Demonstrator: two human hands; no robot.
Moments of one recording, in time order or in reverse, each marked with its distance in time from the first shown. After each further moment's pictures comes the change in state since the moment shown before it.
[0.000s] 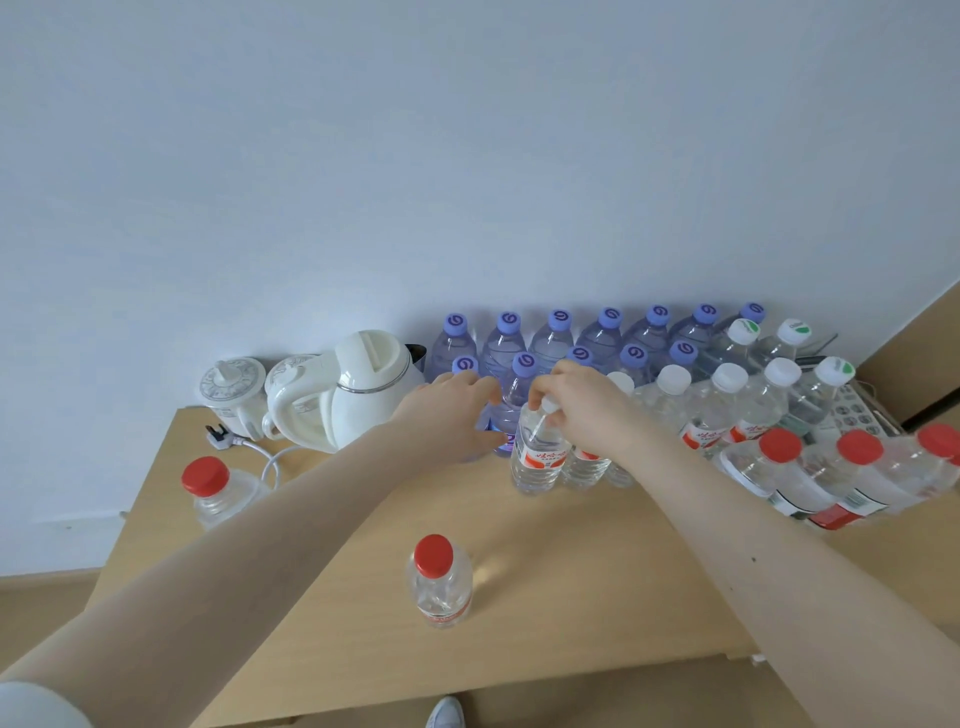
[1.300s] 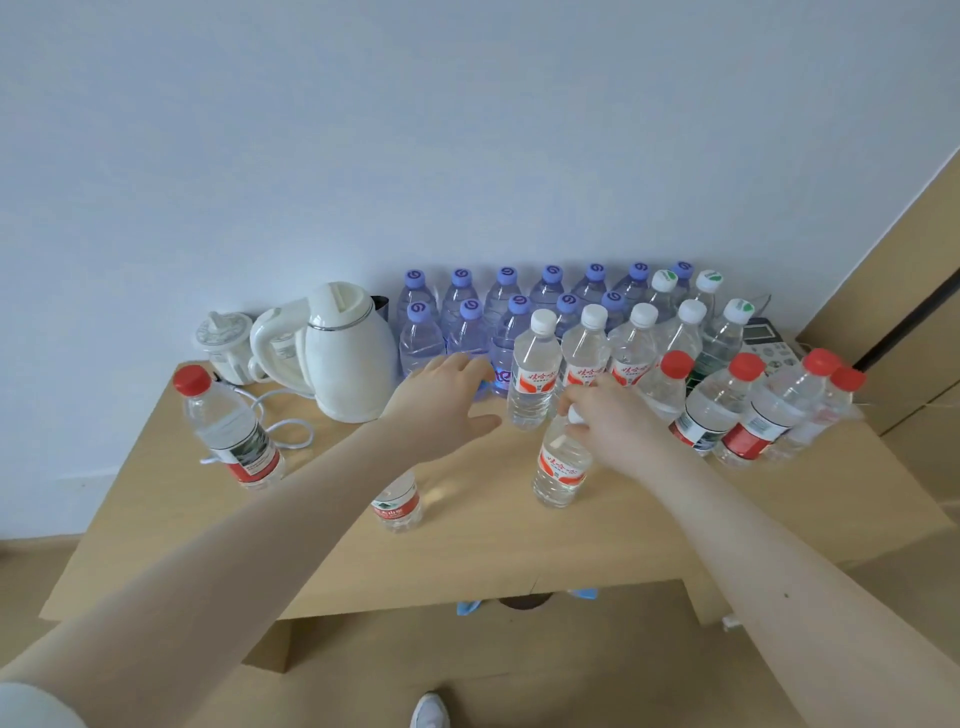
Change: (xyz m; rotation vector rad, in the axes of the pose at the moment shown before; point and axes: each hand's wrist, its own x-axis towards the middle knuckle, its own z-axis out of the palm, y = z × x) left_hand -0.072 0.094 0.036 0.032 0.157 0.015; right_hand -0.144 0.049 0.019 -0.040 0.029 0.115
